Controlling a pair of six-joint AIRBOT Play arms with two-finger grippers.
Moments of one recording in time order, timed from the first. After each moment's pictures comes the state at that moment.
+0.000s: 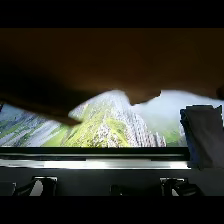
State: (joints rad) left arm 0.46 -0.67 1.77 0.74 -0.76 -1.35; right arm 0.17 -0.71 1.98 -1.97 1.15 1.34
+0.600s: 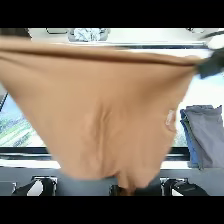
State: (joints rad) left arm 0.44 -0.91 1.50 0.91 -1.10 -1.39; right arm 0.17 -1.24 1.88 -1.86 1.45 1.21
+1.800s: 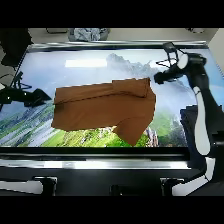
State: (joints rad) left arm 0.37 -1.58 1.39 1.04 -1.31 -1.34; right arm -0.04 -1.76 1.87 -1.42 1.25 1.24
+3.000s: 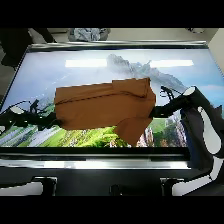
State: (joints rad) left arm 0.31 -1.47 0.92 0.99 -1.05 -1.37; right arm -0.20 -1.75 1.33 -0.98 1.32 0.98
